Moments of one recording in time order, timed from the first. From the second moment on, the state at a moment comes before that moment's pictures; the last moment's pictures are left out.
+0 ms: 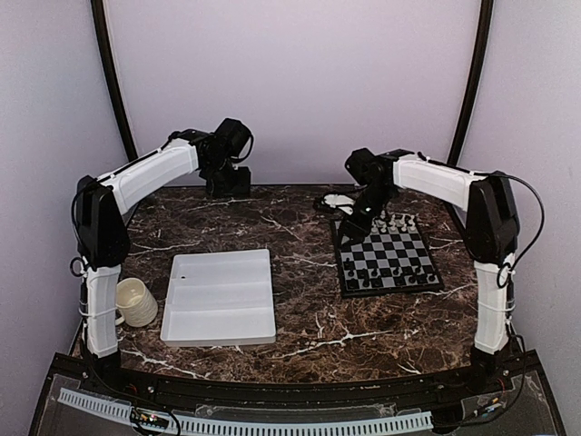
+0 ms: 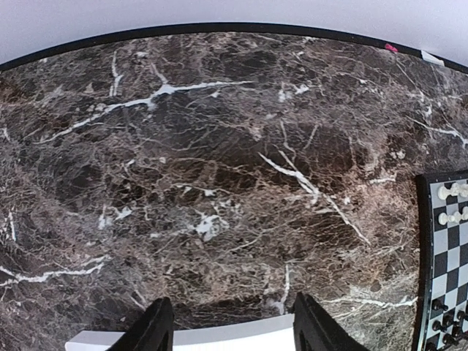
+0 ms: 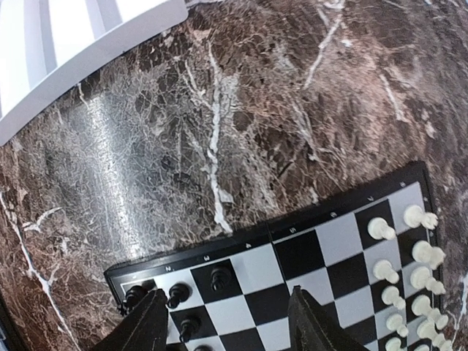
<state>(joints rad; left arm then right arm) -0.55 2.13 2.10 -0.99 -0.25 -0.50 0.52 2.07 1.83 -1.05 -0.35 -0.71</state>
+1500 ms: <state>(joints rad) -0.50 2.03 2.00 -0.88 -0.20 -0.45 0.56 2.16 1.76 -1.03 -0.21 -0.70</state>
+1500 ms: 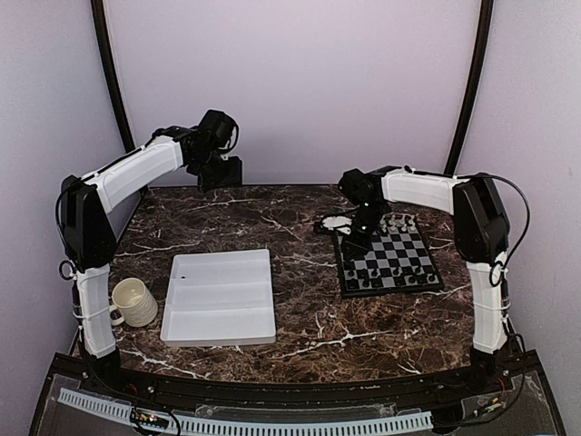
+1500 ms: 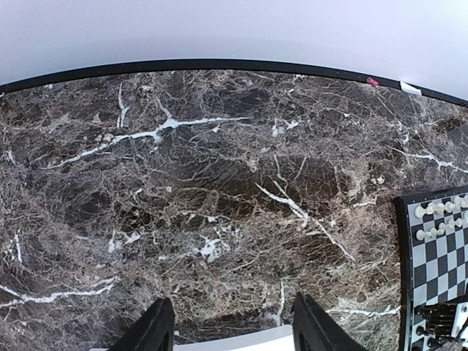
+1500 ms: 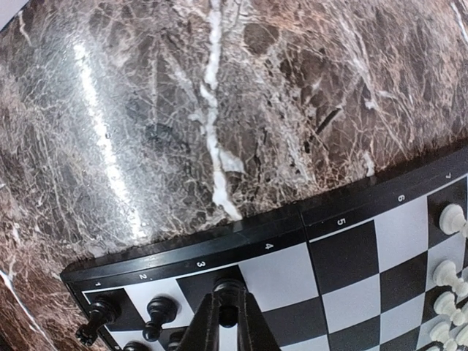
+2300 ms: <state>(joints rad) -0.50 2.02 1.98 -0.81 -0.11 -0.45 0.21 1.78 1.42 -1.06 -0.17 -0.73</state>
